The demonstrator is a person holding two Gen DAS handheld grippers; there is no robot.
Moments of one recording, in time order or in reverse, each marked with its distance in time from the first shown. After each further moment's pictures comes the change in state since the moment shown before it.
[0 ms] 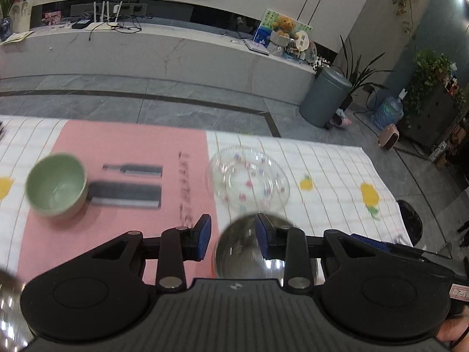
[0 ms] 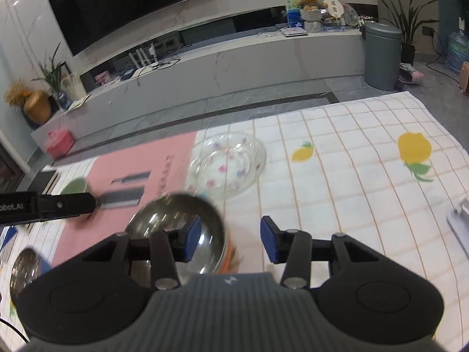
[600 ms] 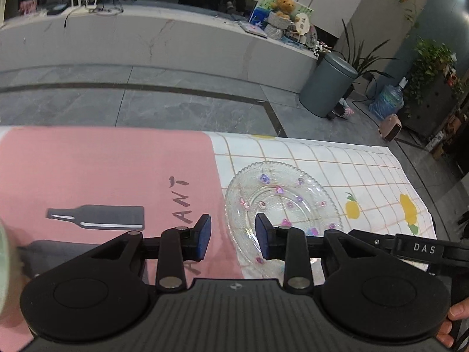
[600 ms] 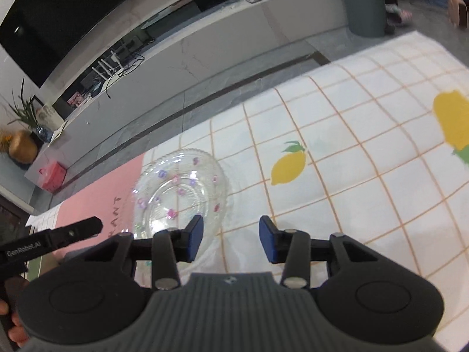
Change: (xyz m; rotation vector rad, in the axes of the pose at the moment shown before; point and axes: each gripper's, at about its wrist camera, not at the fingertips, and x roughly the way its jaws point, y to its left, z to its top) left arm 0.138 0.044 0.035 0.016 0.064 -0.045; right arm 0.127 -0.070 0.049 0.237 0.092 0.040
